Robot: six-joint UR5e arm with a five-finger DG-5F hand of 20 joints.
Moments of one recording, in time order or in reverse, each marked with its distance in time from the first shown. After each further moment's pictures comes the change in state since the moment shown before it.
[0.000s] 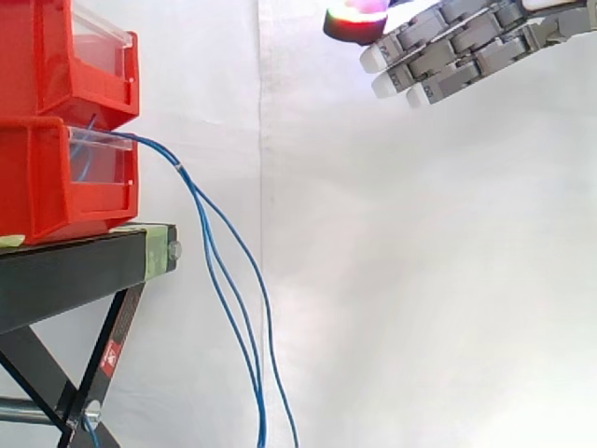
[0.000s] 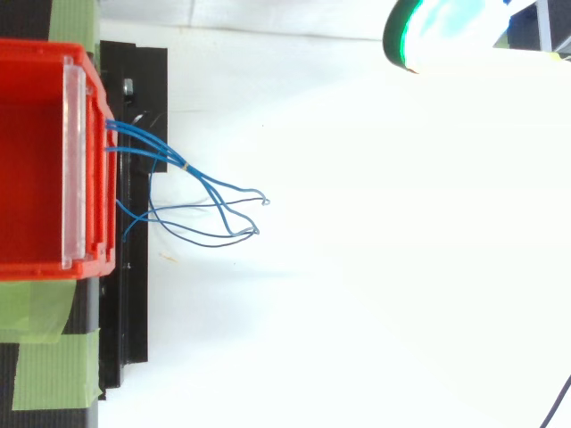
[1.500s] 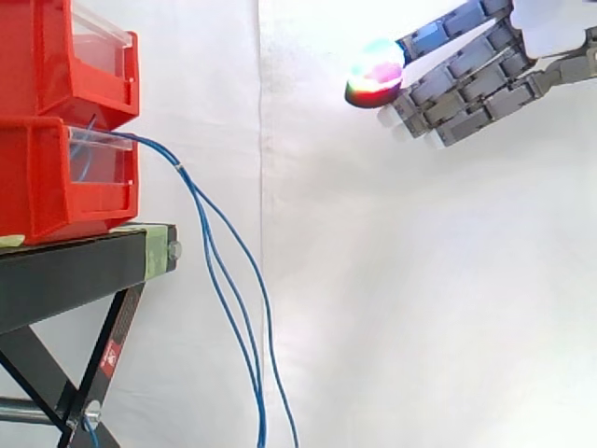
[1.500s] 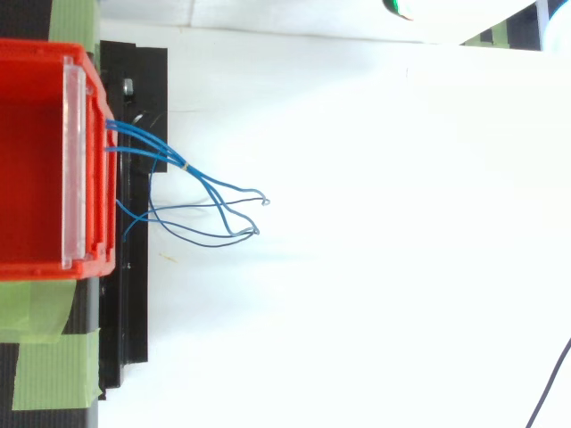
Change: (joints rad) arm 0.047 -0.006 -0.075 0.072 0.237 -0.092
